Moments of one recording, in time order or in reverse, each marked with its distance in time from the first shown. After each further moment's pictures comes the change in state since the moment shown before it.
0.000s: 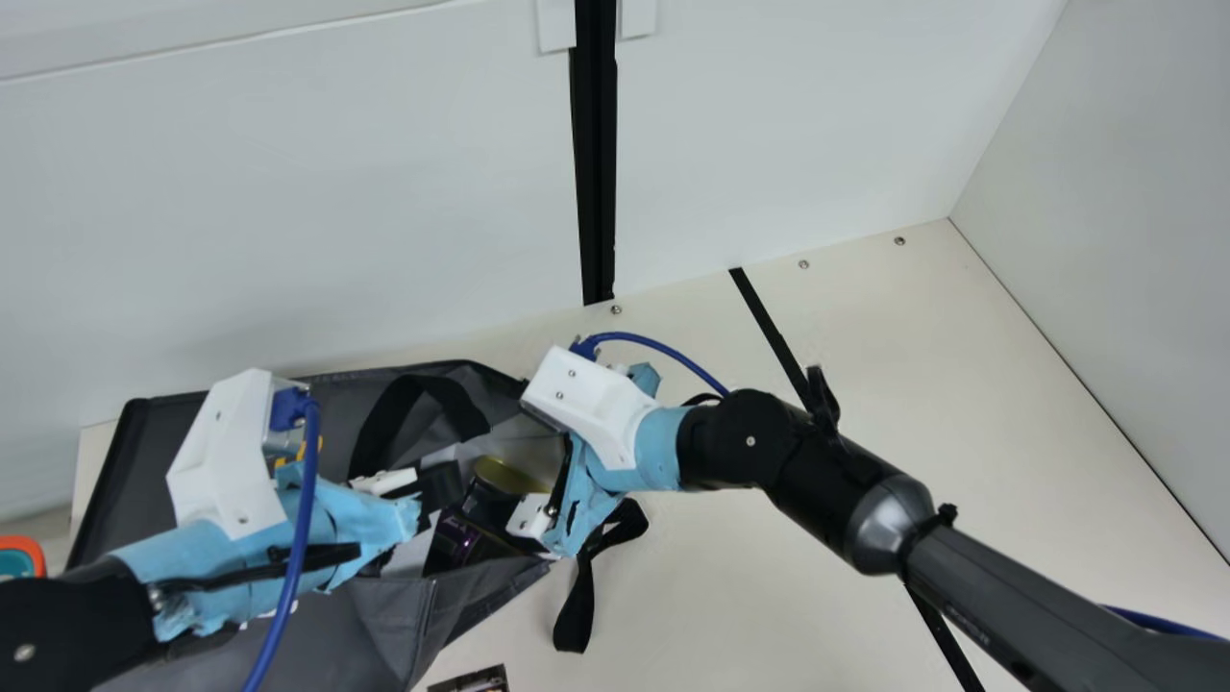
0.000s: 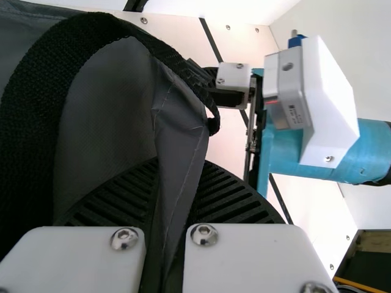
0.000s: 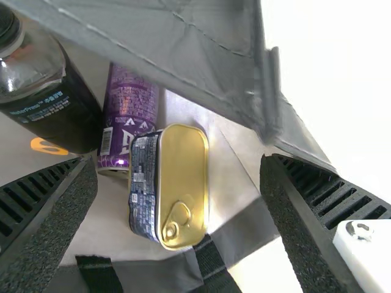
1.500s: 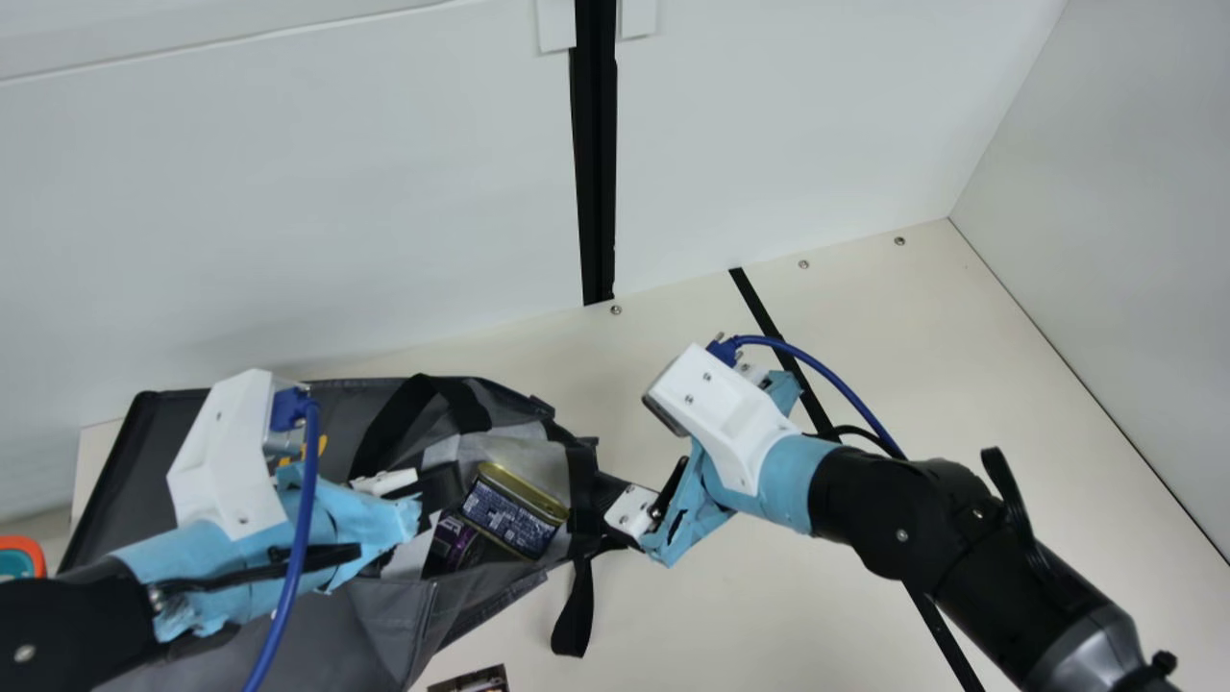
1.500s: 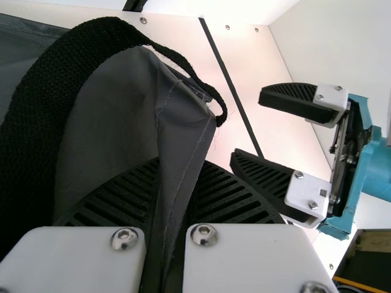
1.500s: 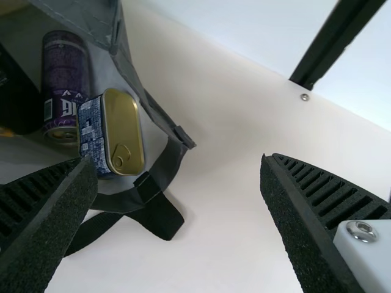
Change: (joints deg) left arm 0.0 0.0 0.0 0.0 0.0 0.0; right arm -6.2 -19.1 10.6 -18.3 -2.4 20.7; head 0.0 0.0
